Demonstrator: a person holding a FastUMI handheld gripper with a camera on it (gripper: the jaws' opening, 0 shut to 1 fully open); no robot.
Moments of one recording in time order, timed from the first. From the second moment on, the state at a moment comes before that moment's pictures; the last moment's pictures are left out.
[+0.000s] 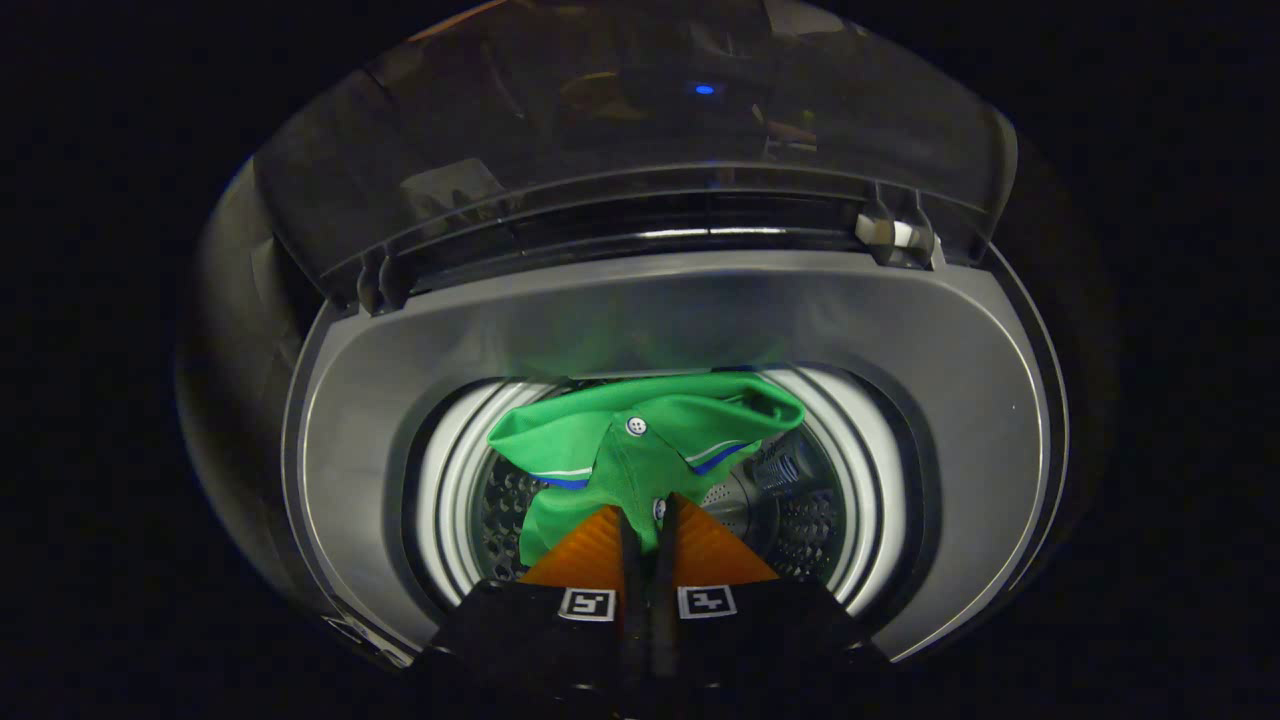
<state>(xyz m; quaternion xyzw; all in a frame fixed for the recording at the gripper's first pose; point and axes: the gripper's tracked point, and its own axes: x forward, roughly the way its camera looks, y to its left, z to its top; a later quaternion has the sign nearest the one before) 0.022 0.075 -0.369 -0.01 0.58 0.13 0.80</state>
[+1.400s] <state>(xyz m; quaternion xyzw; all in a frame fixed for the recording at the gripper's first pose) 0.018 0.095 -0.254 0.01 0.46 0.18 0.87</state>
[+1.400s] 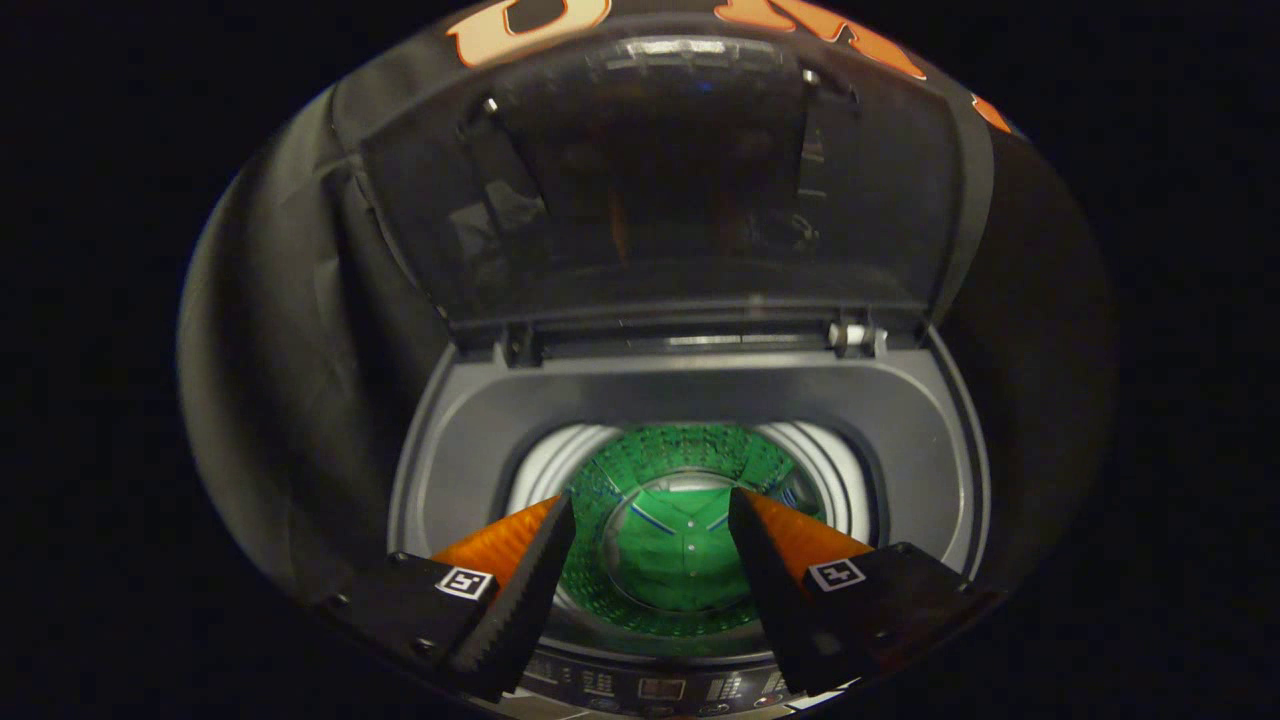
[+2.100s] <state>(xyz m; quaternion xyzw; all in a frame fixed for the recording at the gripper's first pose) 0.117 0.080 -0.010 0.03 0.17 0.21 0.96</state>
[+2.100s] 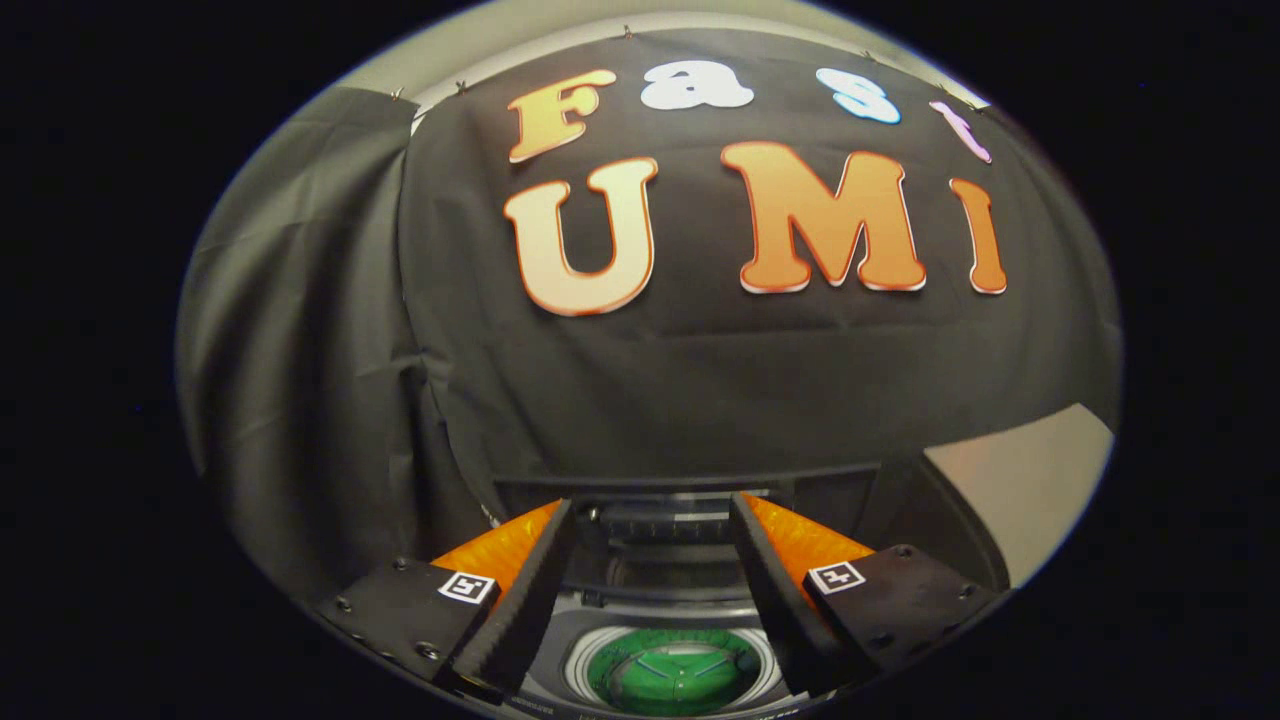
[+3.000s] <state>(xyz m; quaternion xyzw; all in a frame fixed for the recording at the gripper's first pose) 0.260 0.091 -0.067 -0.01 0.23 0.17 0.96</state>
